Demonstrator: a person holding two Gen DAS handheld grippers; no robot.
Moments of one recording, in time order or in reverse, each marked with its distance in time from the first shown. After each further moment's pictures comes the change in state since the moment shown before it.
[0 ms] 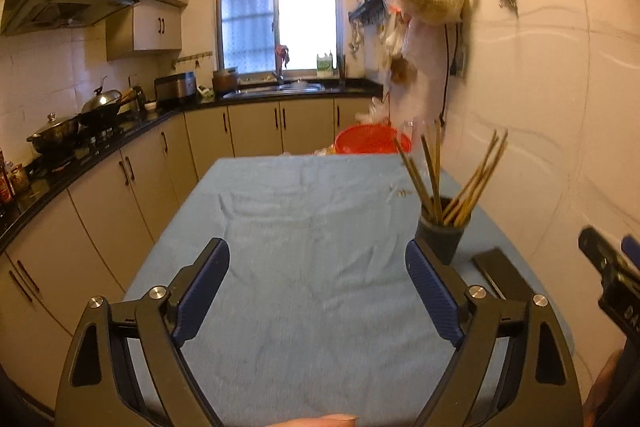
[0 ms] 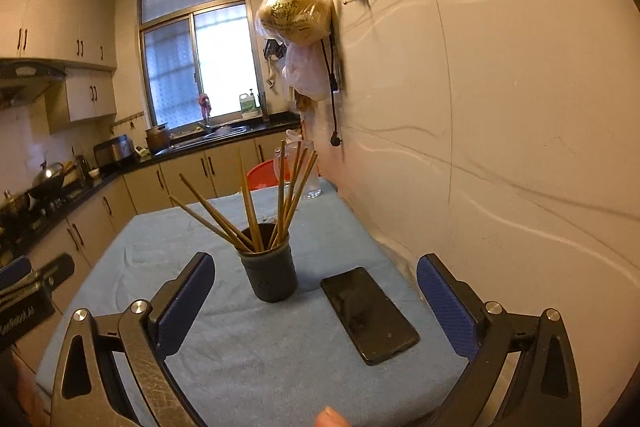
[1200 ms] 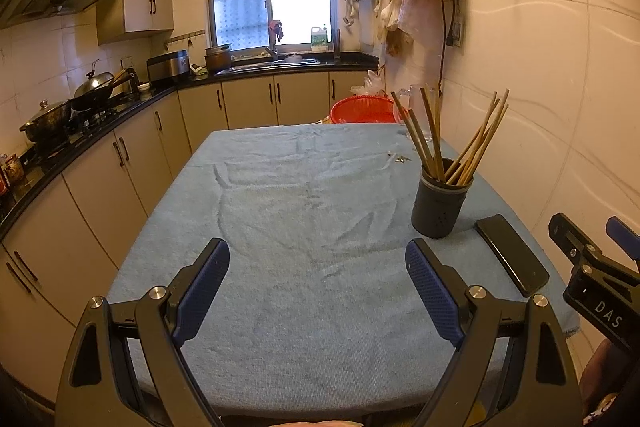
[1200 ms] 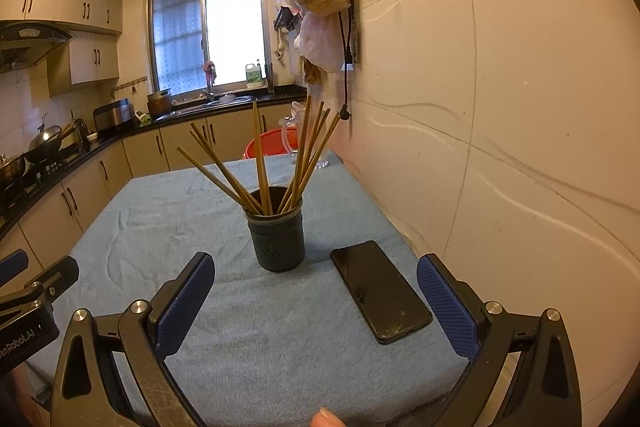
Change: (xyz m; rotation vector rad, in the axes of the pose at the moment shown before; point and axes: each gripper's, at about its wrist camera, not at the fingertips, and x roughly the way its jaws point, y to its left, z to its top) left arm 0.013 0.002 -0.023 0.012 0.086 -0.014; right arm 0.024 0.028 -0.017 -0.075 0.098 -0.011
